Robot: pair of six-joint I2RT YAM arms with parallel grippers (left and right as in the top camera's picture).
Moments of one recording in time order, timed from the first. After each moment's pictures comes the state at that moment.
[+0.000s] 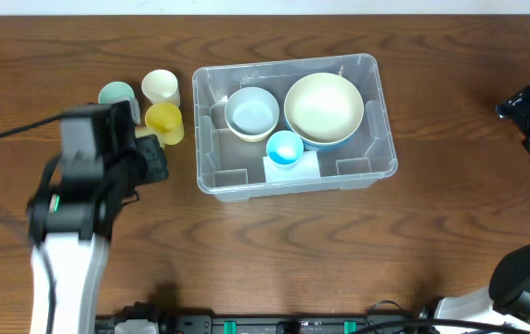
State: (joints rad) left arm -0.02 1.05 1.13 -0.88 0.19 -0.25; right arm -0.46 1.71 1.63 -1.20 -0.05 0.54
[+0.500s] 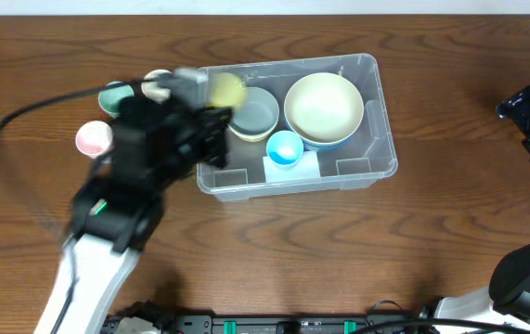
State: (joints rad) left arm -0.37 1.16 1.16 -0.52 0.26 -0.24; right arm -0.46 1.71 1.63 -1.20 -0.05 0.54
